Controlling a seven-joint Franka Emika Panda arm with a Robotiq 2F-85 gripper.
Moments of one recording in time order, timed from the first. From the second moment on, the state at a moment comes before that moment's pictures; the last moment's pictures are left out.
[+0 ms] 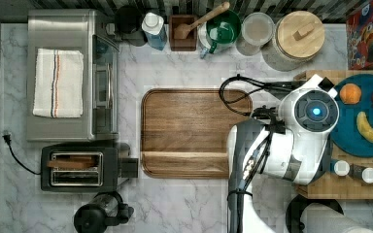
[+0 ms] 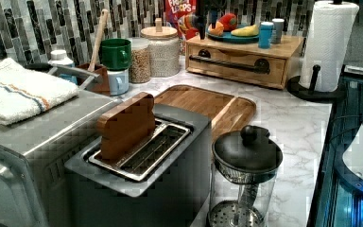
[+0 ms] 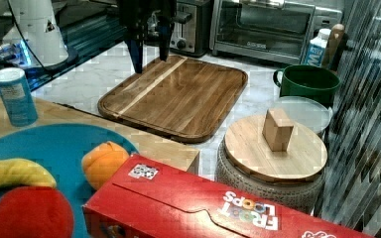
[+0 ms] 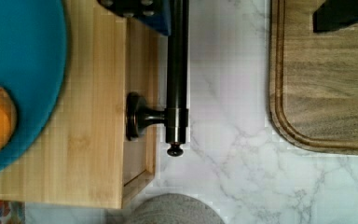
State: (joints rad) arm -0.24 0.09 -0.12 -2.11 -0.16 0.73 -1.06
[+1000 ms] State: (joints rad) arm -0.30 0.22 -0.15 -2.19 -0.16 0.92 -1.08
